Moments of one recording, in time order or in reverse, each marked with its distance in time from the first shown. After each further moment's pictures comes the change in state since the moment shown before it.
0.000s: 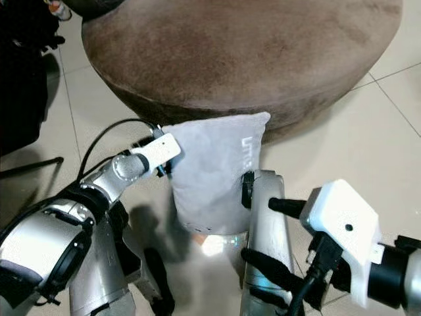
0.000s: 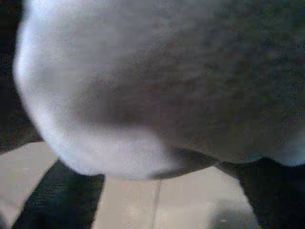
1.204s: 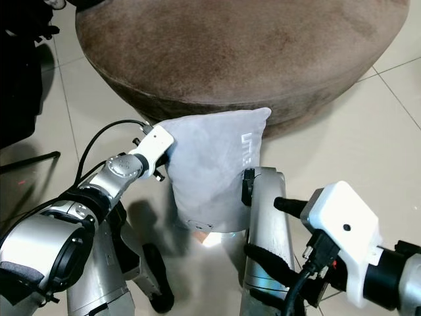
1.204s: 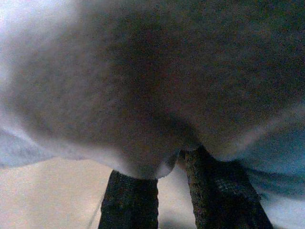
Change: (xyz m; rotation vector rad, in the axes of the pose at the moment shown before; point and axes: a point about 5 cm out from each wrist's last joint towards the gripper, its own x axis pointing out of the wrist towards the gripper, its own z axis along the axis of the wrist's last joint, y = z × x) left arm -0.001 0.005 -0.002 -0.369 -0.033 0.034; right arm 0.005 0.000 -0.010 0.031 0.006 -0.065
